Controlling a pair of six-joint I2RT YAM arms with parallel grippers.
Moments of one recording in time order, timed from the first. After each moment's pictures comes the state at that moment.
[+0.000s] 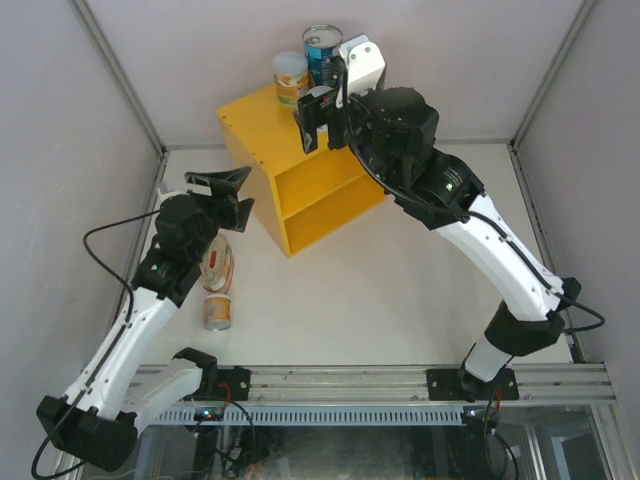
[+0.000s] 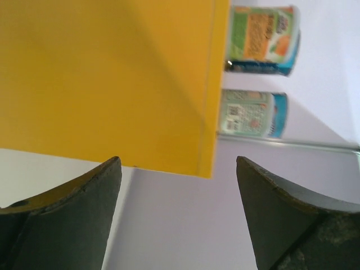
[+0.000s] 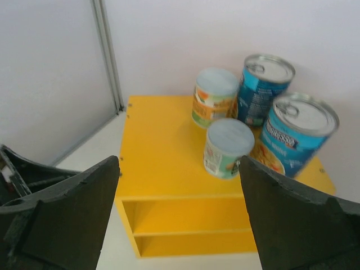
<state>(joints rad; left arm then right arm) -0.34 0.92 0.92 -0.15 -0.09 -1.58 0.90 1.67 2.25 -0.52 0.36 -0.08</state>
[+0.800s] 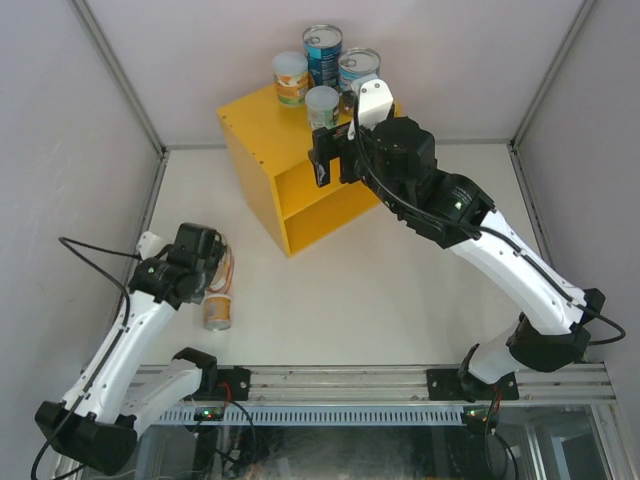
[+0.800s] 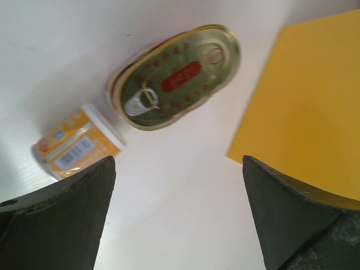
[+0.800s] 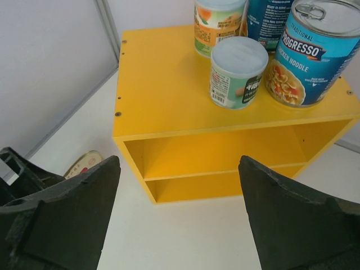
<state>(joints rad) -0.33 0.85 0.92 -1.02 -0.52 -1.41 0.94 1.51 1.98 -0.63 0.42 0.10</state>
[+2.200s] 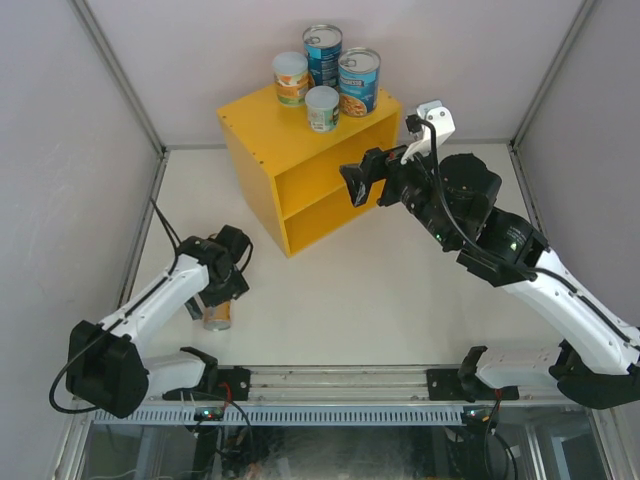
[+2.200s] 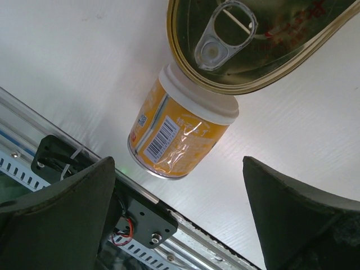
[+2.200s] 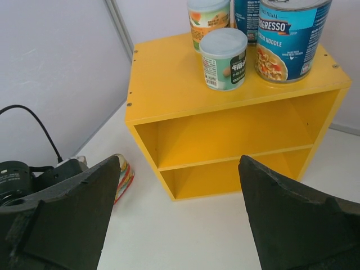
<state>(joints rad) -0.40 1.19 0.87 -1.19 -0.44 -1.03 0.94 1.19 1.64 -0.50 0.40 0.20</state>
